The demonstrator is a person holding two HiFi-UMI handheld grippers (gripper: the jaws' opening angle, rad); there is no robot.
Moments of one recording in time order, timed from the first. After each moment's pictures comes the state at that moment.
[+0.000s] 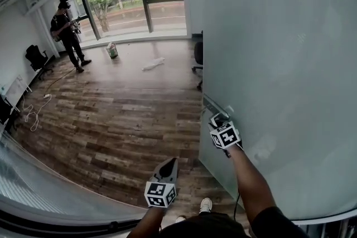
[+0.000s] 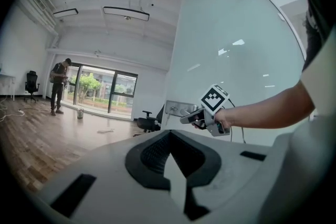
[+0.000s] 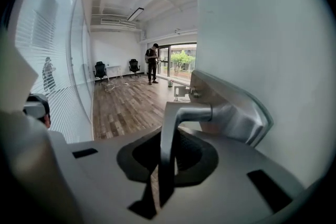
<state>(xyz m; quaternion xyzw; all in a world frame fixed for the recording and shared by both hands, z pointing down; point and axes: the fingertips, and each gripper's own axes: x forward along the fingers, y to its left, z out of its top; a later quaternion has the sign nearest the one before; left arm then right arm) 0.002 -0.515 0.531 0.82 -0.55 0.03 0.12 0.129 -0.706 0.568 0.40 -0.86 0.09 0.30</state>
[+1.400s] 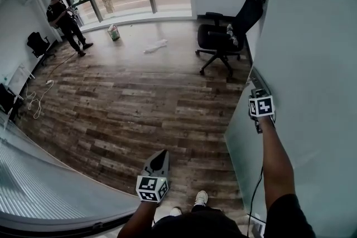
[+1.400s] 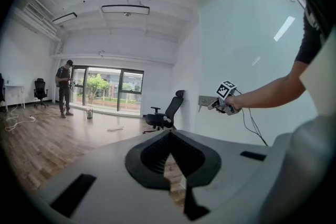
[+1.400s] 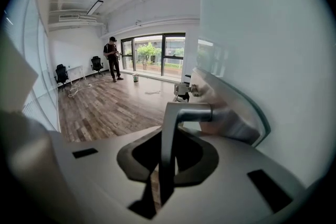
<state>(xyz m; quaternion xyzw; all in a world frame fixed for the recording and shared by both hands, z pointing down) 0.020 -0.602 0.553 0.79 -0.60 0.07 0.12 0.365 -0.888 0.569 0.55 -0.76 0.15 0.31</state>
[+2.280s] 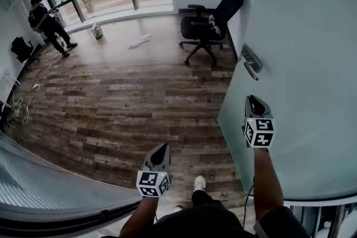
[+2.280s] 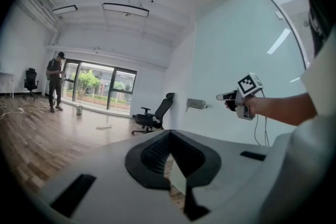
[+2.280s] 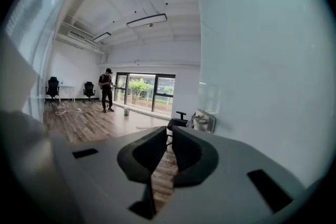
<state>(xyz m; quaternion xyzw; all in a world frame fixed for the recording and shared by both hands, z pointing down) 0.022 -0.504 0.555 0.82 -0.55 0.04 0.13 0.326 -0.651 0.463 0.63 -0.77 0.01 0.13</state>
